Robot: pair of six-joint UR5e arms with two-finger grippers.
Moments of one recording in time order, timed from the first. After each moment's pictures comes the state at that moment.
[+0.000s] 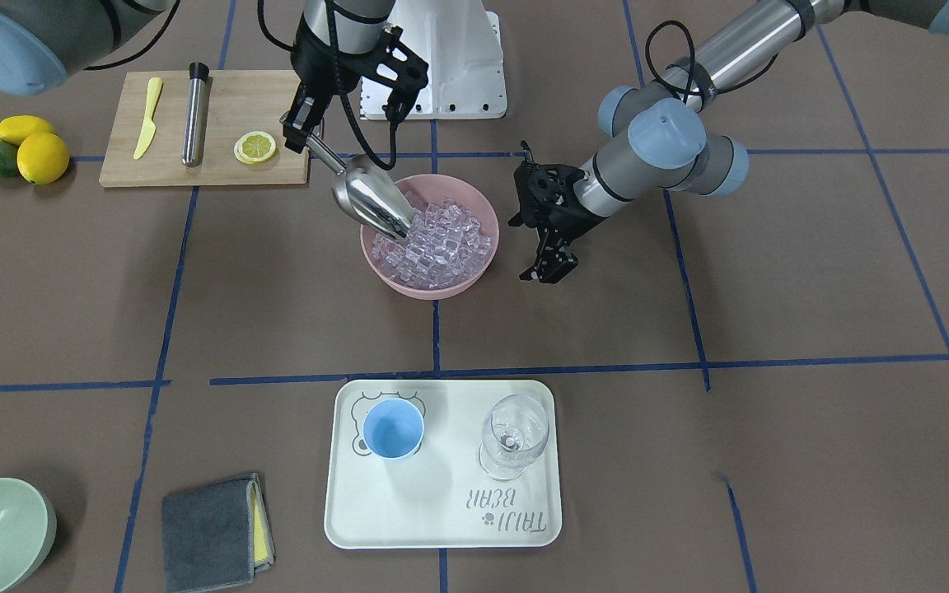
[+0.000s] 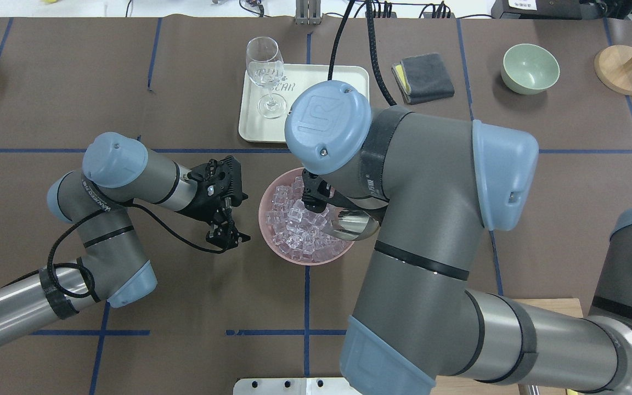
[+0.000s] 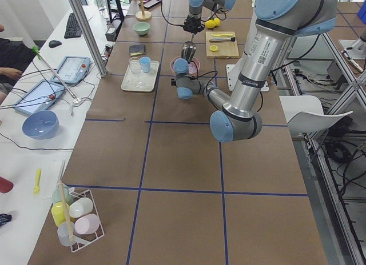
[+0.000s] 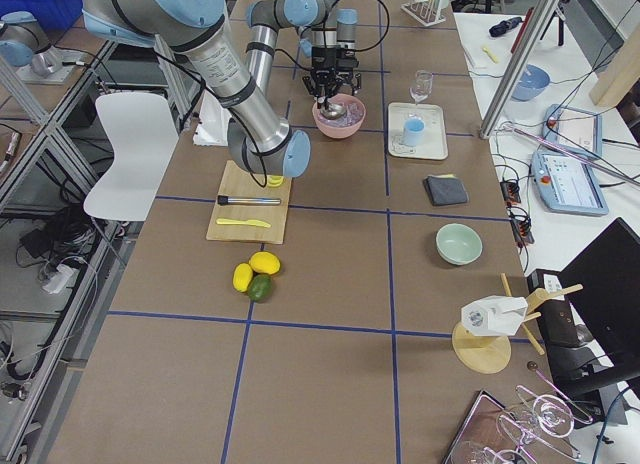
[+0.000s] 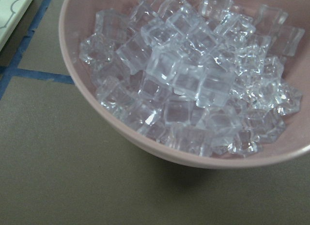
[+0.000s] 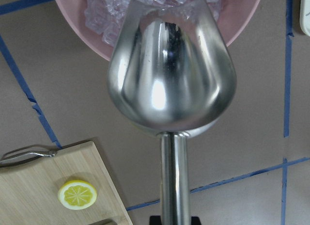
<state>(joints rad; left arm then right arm) -0.59 -2.05 -1.49 -2.42 -2.12 0.05 0.47 -0.67 1.95 -2.57 1.69 -0.17</state>
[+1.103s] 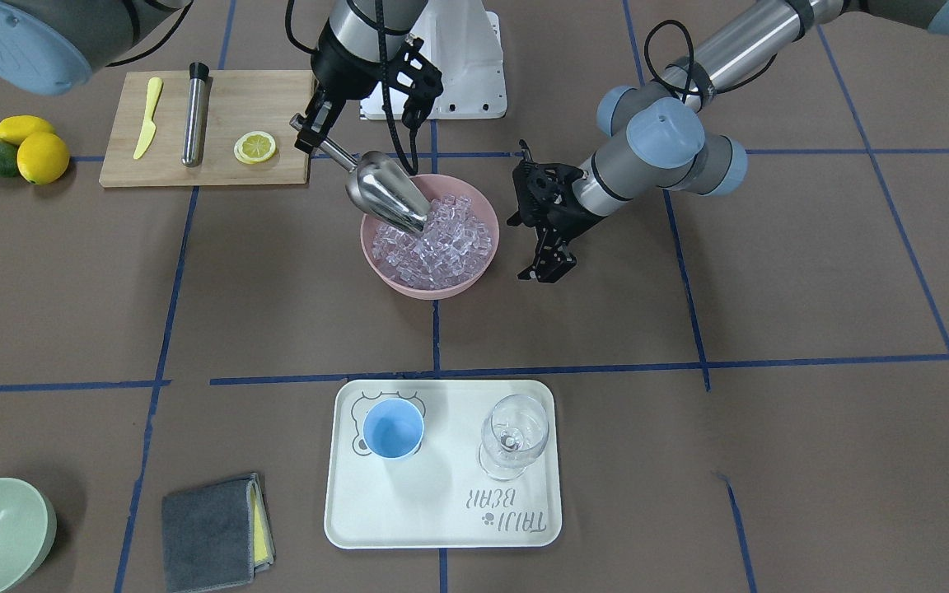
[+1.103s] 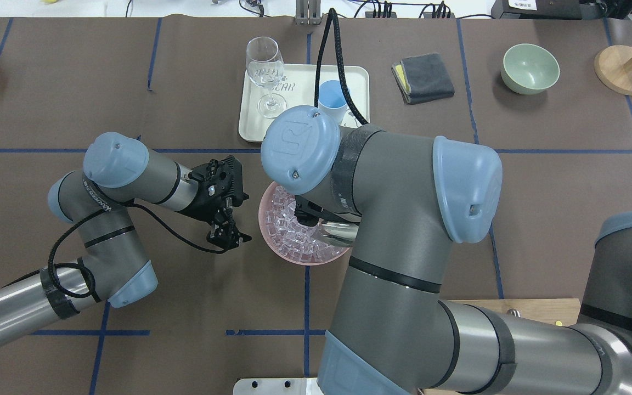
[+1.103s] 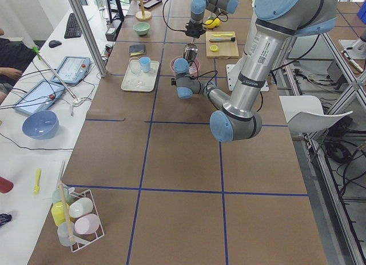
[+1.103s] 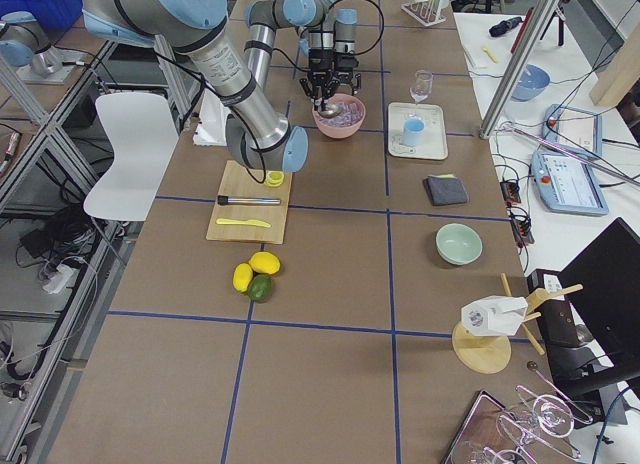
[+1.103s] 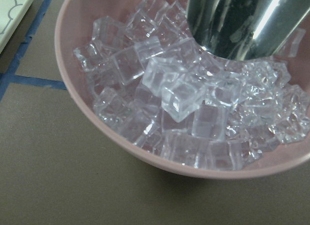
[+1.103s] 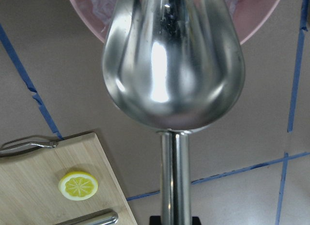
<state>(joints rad) -0.58 -2.05 -1.49 -2.42 -2.12 0.05 0.44 -0.65 1.92 -2.63 1.65 -0.16</state>
